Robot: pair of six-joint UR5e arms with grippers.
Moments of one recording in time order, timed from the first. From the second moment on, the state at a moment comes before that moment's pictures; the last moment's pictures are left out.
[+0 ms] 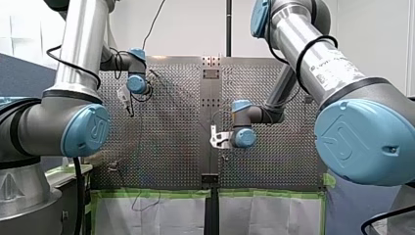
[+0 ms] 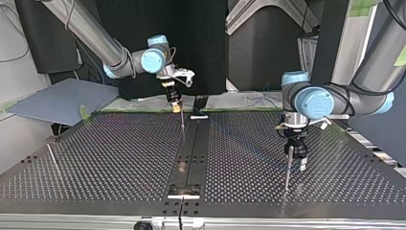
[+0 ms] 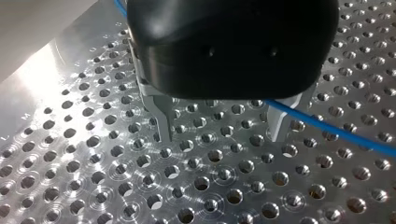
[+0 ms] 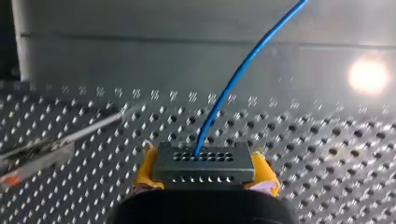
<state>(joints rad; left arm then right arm) -0.01 -1.82 -1.69 -2.69 -1.70 -2.00 2.19 -0.82 1.58 -0.62 1.59 1.56</state>
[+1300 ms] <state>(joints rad) -0.03 -1.82 -1.69 -2.71 -1.72 -1.97 2.14 -0.72 1.92 -0.96 1.72 1.57</state>
